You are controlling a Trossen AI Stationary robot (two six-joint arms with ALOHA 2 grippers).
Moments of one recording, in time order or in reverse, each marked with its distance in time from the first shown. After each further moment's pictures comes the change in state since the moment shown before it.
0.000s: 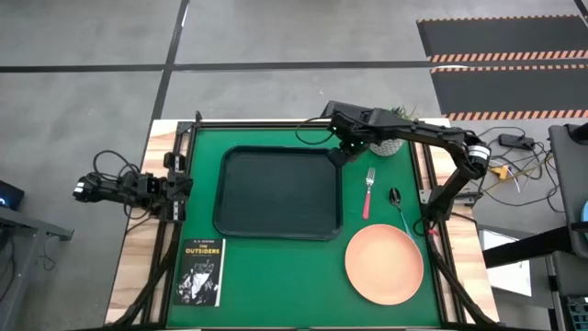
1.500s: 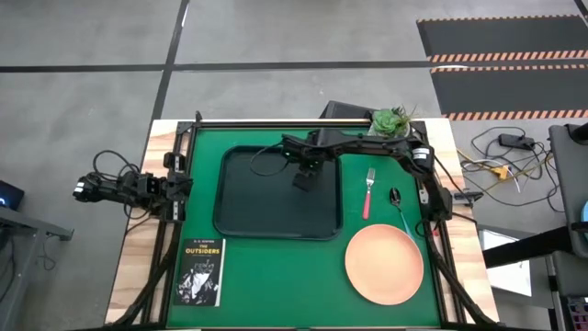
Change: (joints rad) left arm -0.001 0.002 0.000 0.004 0.001 -0.002; right arm 0.180 0.453 0.430 -0.026 -0.026 -0.273
